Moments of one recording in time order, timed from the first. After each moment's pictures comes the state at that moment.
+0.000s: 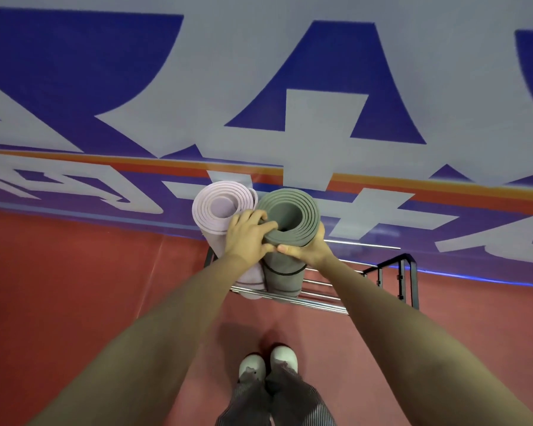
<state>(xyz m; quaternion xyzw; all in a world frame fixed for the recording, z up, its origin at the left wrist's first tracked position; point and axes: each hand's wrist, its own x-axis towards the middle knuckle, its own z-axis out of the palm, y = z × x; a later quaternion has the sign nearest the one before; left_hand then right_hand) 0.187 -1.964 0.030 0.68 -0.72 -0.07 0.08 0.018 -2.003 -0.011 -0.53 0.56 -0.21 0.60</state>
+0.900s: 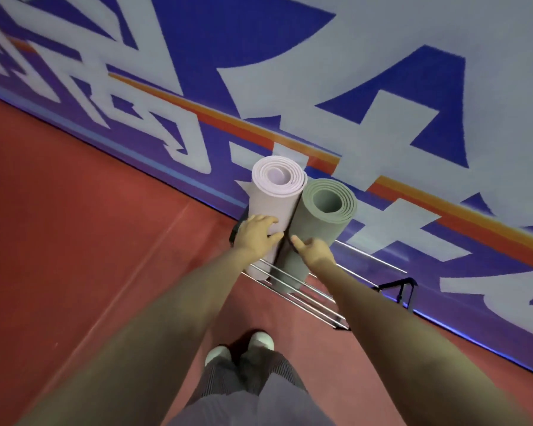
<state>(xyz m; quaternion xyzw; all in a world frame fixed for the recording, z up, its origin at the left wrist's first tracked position) 0.184 -1.857 0.050 0.81 -0.51 -0.25 0.18 0.047 -1.923 0.047 -0.65 0.61 0.05 0.45</state>
